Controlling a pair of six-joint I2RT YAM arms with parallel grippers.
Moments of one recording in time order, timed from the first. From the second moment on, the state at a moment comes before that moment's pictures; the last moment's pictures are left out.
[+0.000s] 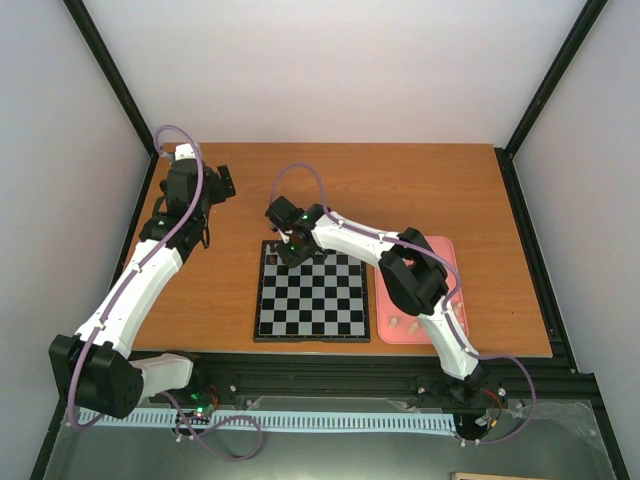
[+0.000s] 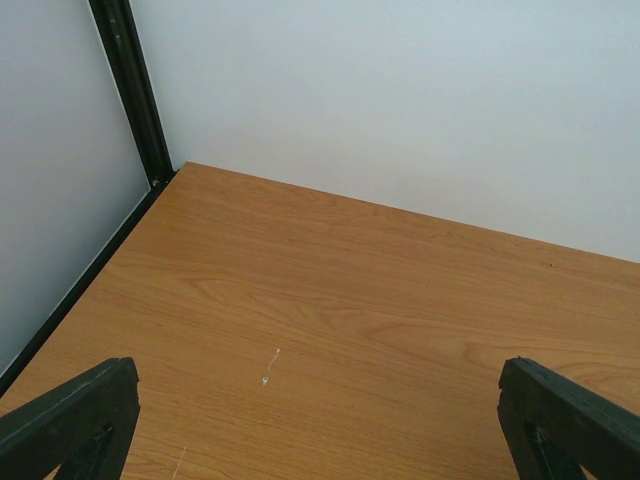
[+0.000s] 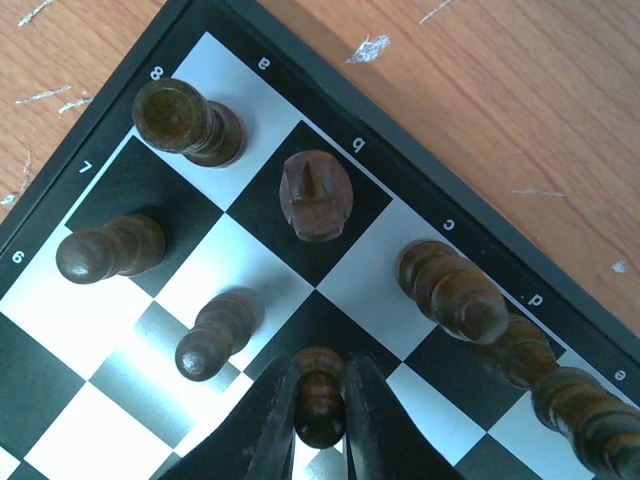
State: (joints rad) left arm -0.24 1.21 1.10 -0.30 -0.42 -0.29; right arm 0.89 2.25 1.85 -0.82 0.03 0.18
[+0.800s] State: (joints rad) left arm -0.24 1.21 1.10 -0.30 -0.42 -0.29; right arm 0.89 2.24 1.83 -0.81 0.04 0.17
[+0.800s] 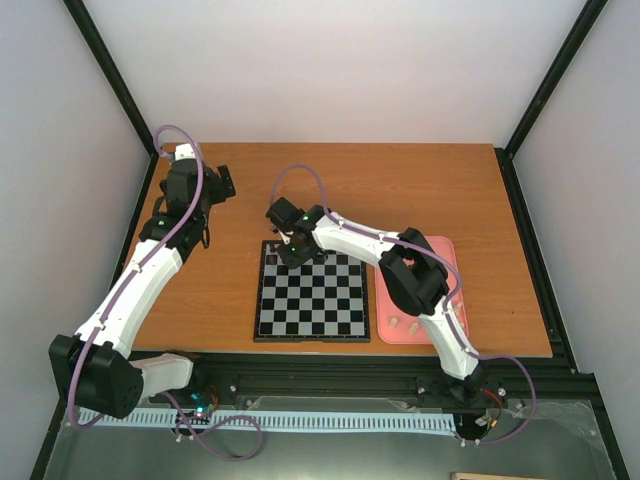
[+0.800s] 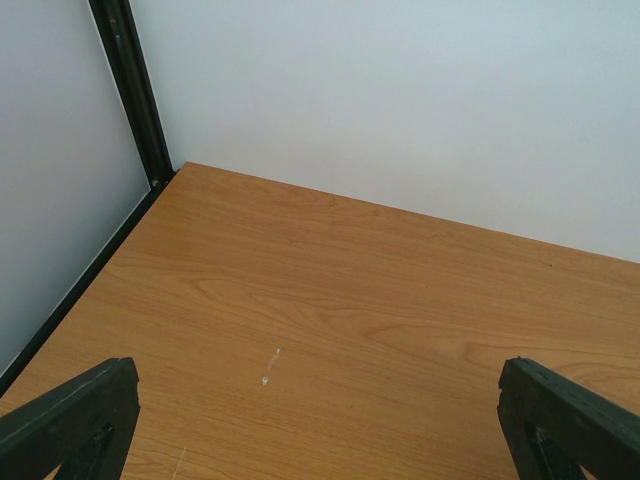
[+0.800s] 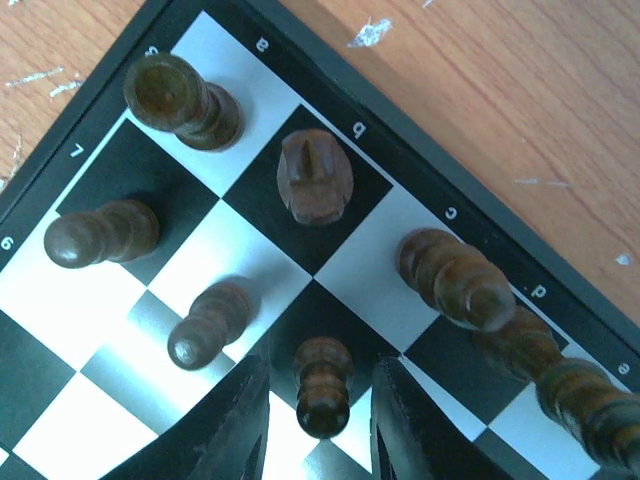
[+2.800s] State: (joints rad) left arm -0.24 1.22 1.10 -0.30 -0.41 -0.29; right arm 0.51 1.62 0.96 -0.62 0.22 0.30
